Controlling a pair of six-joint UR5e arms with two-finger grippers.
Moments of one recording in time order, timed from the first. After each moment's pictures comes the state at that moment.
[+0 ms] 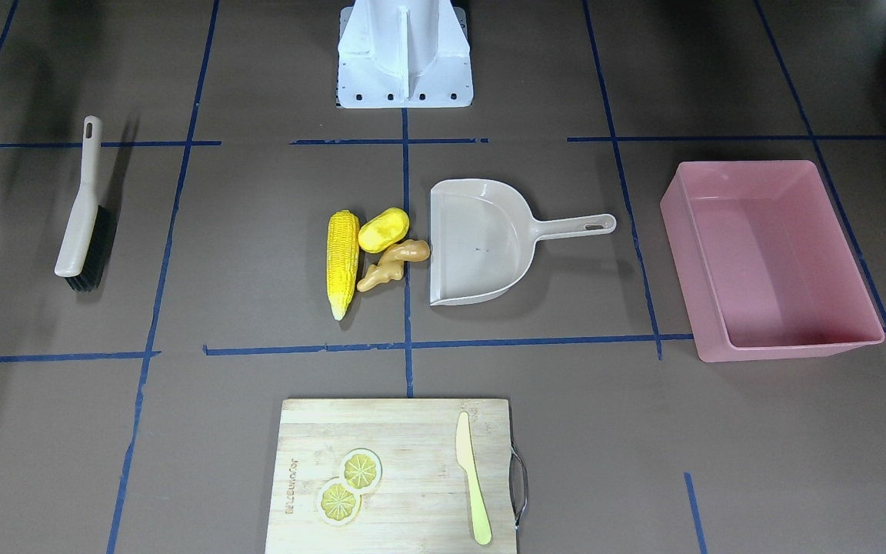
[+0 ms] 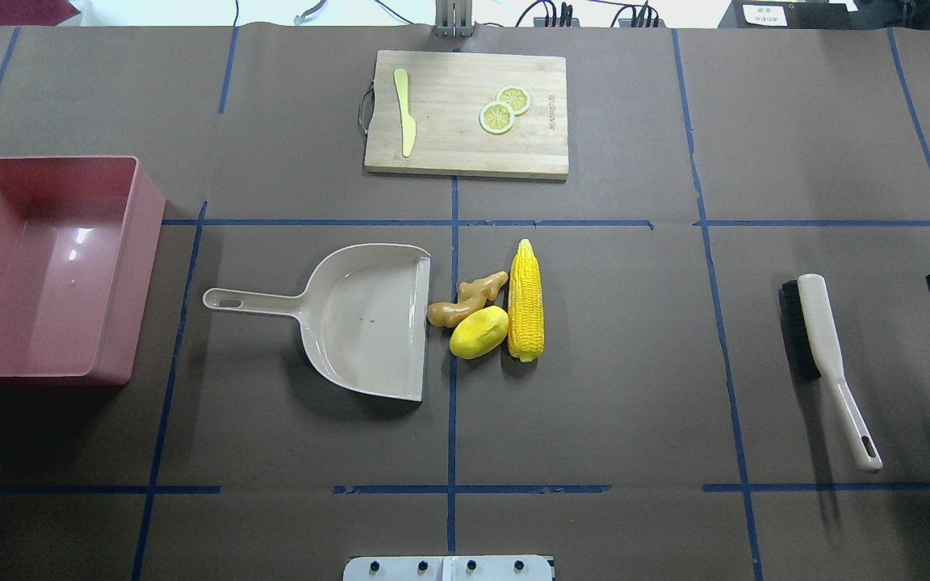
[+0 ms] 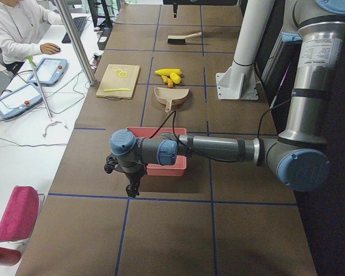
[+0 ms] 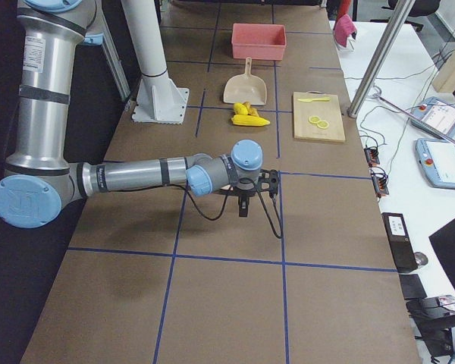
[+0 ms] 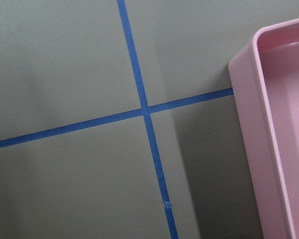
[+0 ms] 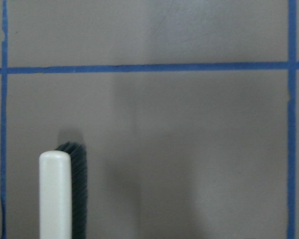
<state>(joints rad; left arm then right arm) -1.48 -1.65 -1.53 -1.58 -2.35 0.14 1.20 -1.78 1.88 -1.19 2.40 0.65</state>
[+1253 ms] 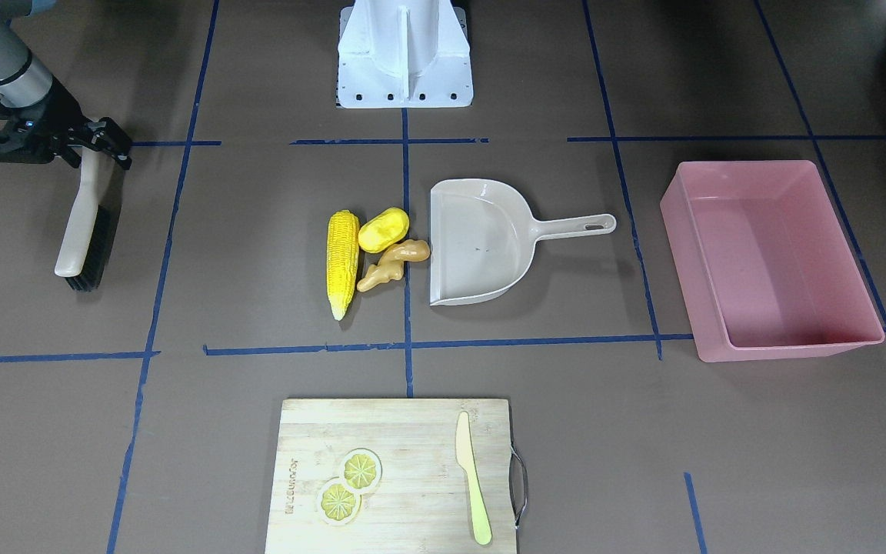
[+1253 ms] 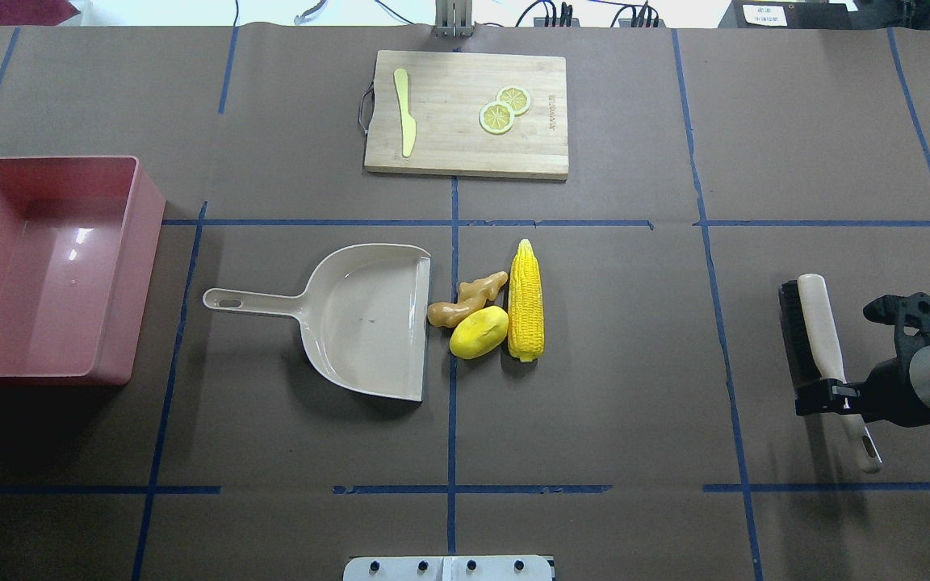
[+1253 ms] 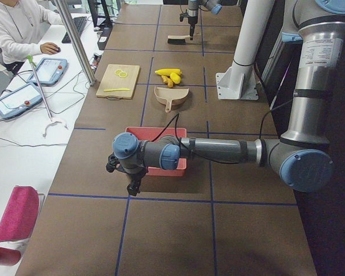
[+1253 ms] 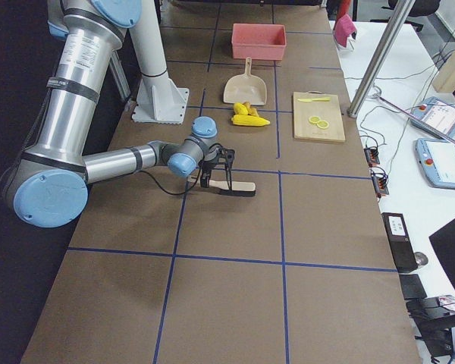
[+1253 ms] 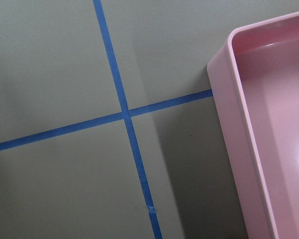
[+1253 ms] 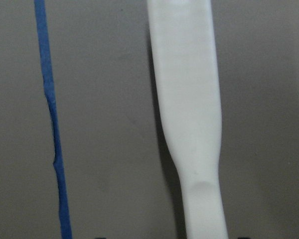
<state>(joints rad) -1.48 -1.63 -1.52 -1.65 -2.41 0.14 0.61 -1.90 2.02 -0.97 2.01 1.25</state>
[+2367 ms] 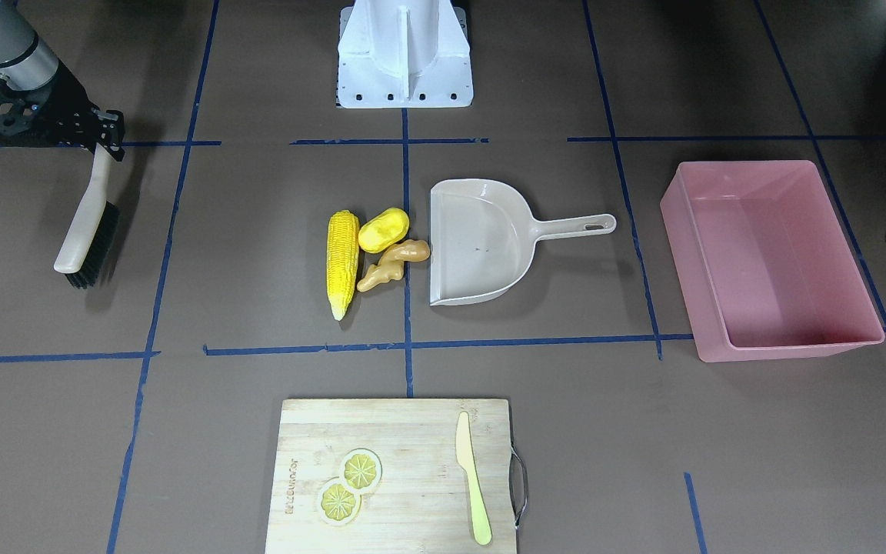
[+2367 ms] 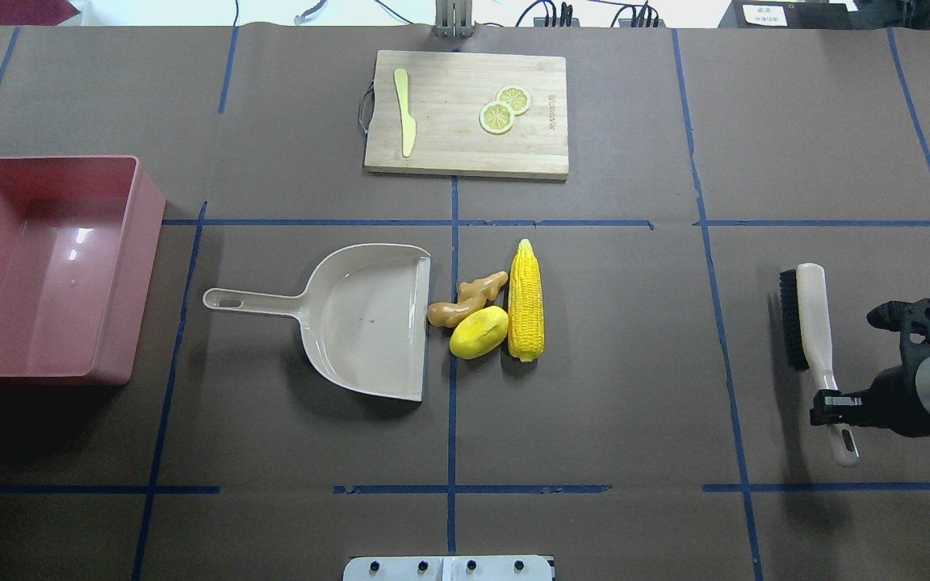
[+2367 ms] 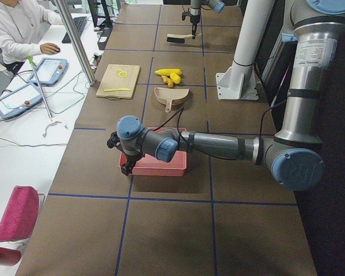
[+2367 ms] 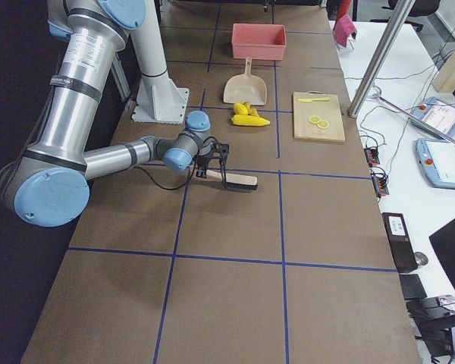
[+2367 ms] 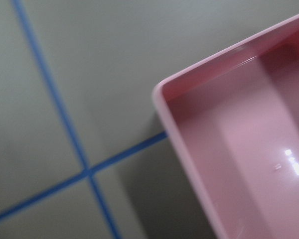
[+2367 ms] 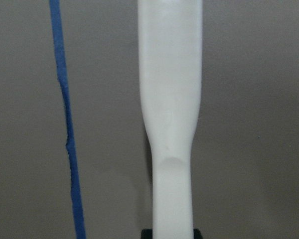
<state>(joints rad) -1.35 -1.66 -1.59 -1.90 -2.41 0.13 0.59 -1.93 2.10 -0.97 1.98 1.28</state>
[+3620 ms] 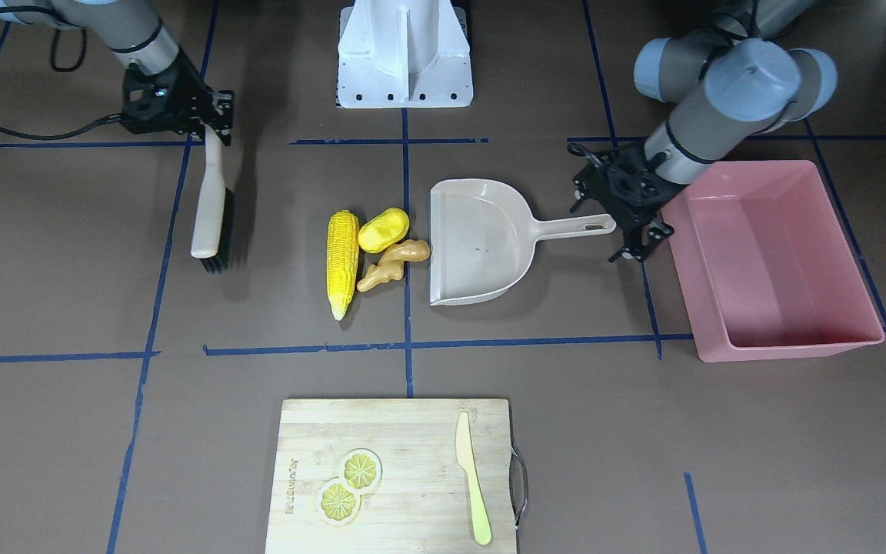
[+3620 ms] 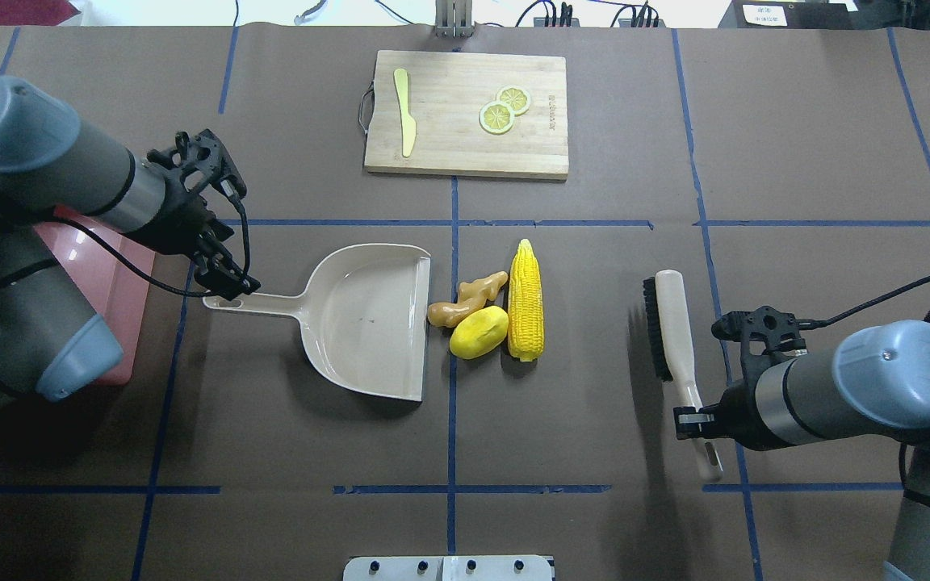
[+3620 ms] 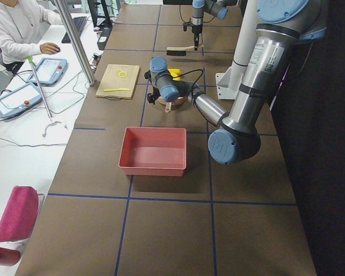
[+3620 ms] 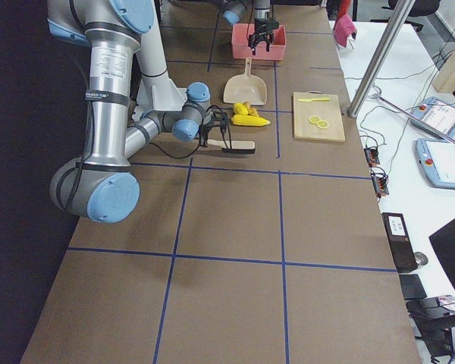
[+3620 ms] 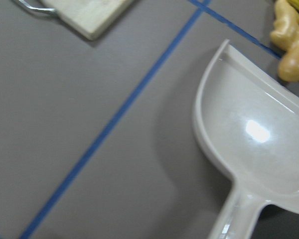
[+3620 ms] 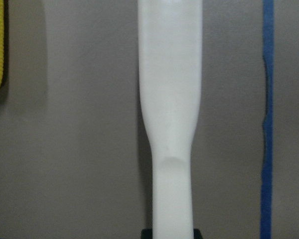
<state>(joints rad) -0.77 -1.91 -1.78 -1.95 -2.19 -0.08 0.41 -1.60 2.16 -1.28 1.91 1.30</state>
